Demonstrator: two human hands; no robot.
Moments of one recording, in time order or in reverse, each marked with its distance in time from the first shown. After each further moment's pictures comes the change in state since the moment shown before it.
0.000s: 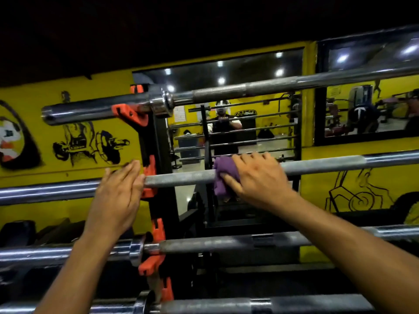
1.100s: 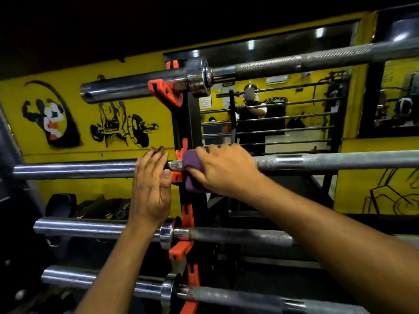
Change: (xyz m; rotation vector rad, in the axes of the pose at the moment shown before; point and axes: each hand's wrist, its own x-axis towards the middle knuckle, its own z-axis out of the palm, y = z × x) left_hand -0.018 -0.008 0.039 -0.226 0.190 -0.092; right_hand 0.067 -0.114 0.028 0.097 0.077 -0.304
